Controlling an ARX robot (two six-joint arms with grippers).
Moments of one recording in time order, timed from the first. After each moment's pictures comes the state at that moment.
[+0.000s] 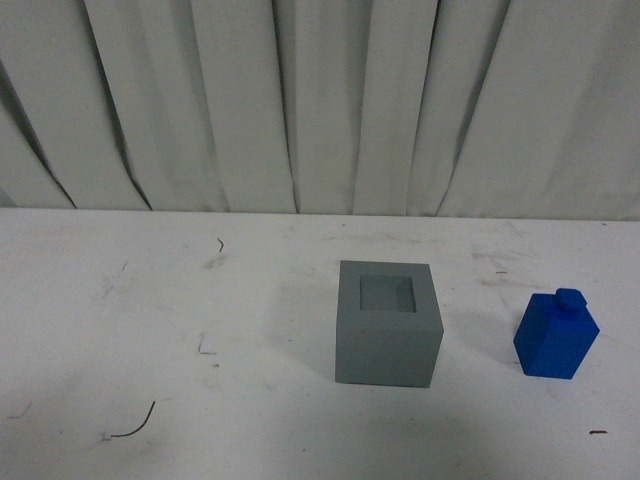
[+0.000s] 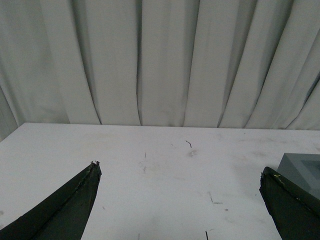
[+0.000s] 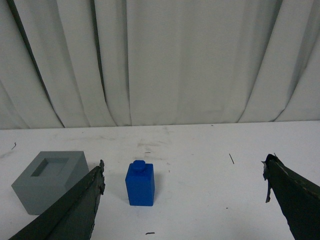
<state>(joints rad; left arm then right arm) 0.00 0.01 0.01 0.00 0.00 0.00 0.00 0.00 0.01 0.00 0.00 -0.01</state>
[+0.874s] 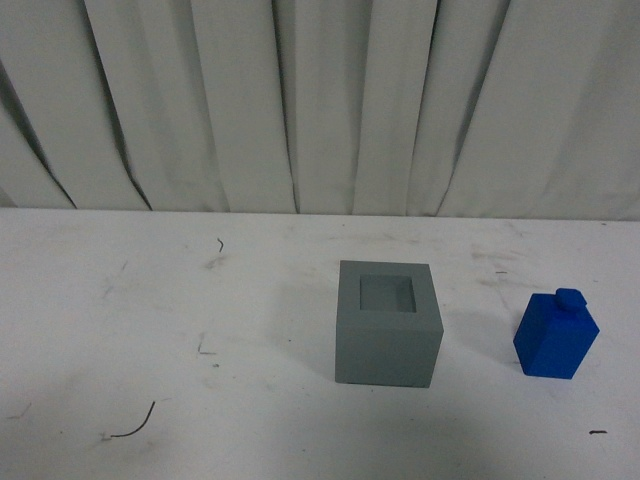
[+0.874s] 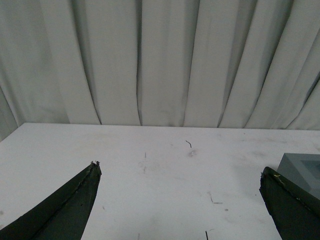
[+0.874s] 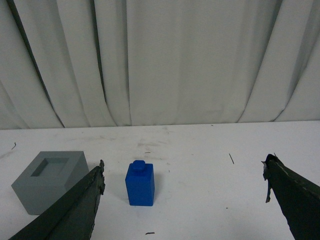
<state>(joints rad) 0.00 0.01 0.01 0.00 0.00 0.00 0.00 0.00 0.01 0.00 0.00 -0.01</state>
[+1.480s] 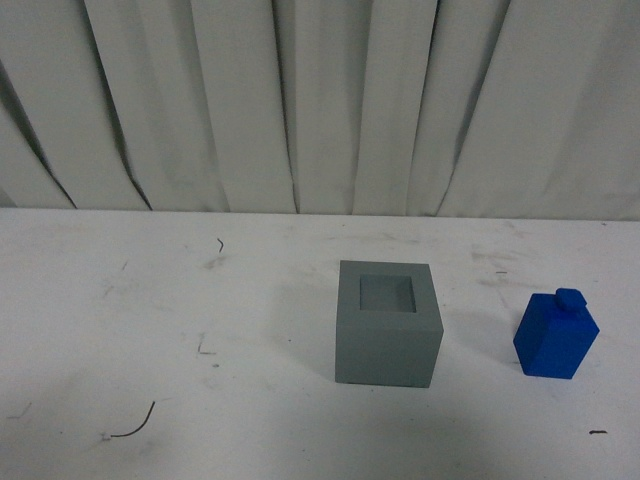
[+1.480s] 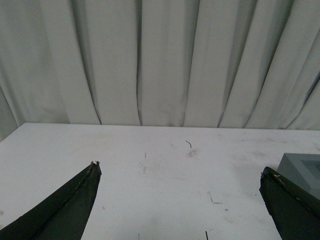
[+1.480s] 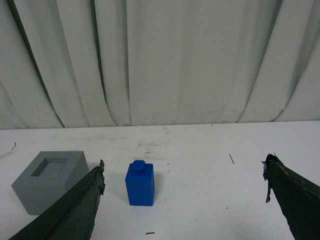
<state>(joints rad) 0.00 0.01 0.01 0.00 0.00 0.00 0.00 0.00 0.01 0.00 0.00 -0.01</state>
